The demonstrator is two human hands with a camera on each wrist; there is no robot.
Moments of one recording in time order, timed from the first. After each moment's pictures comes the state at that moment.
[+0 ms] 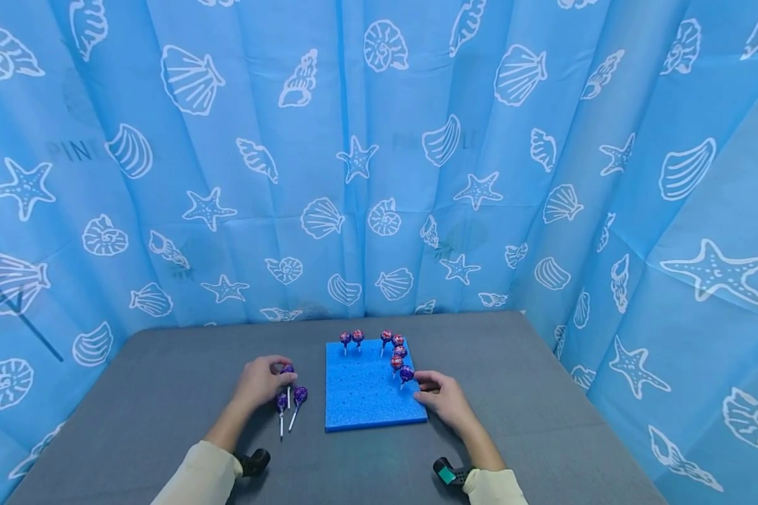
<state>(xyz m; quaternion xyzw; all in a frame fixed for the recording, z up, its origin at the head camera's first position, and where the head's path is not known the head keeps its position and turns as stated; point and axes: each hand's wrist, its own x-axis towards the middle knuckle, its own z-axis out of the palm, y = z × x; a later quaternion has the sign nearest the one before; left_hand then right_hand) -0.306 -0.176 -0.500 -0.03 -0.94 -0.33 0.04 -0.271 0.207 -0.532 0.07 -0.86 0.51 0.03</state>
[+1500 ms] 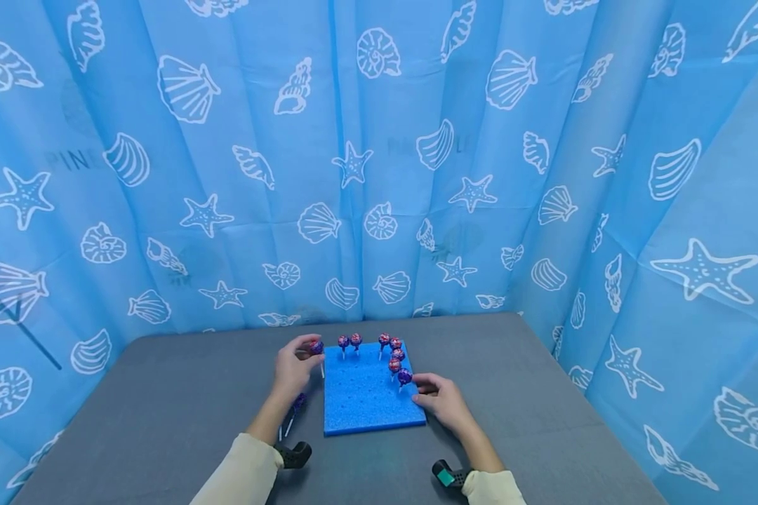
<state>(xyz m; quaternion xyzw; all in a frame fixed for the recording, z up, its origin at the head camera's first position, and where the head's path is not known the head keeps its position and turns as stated) -0.323 -0.106 -0.497 -0.06 -0.81 -0.57 0.17 -0.269 0.208 -0.532 0.08 -0.85 0.51 0.04</state>
